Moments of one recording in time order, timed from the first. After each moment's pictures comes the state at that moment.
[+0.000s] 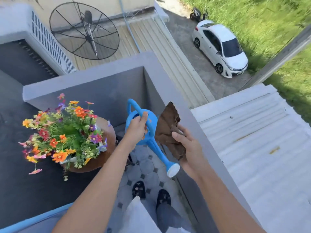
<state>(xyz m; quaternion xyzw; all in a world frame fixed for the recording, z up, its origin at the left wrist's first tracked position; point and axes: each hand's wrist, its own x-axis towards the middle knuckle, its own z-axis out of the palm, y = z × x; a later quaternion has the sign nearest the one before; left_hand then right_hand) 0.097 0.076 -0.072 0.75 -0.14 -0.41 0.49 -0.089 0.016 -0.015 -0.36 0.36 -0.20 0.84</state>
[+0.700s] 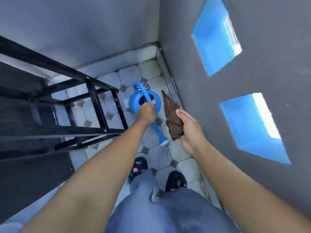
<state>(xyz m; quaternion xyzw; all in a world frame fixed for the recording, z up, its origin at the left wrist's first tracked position) 0.146 0.054 -0.699 0.87 -0.11 -0.43 0.23 0.004 -0.002 -0.607 -0.30 0.57 -0.09 0.76</state>
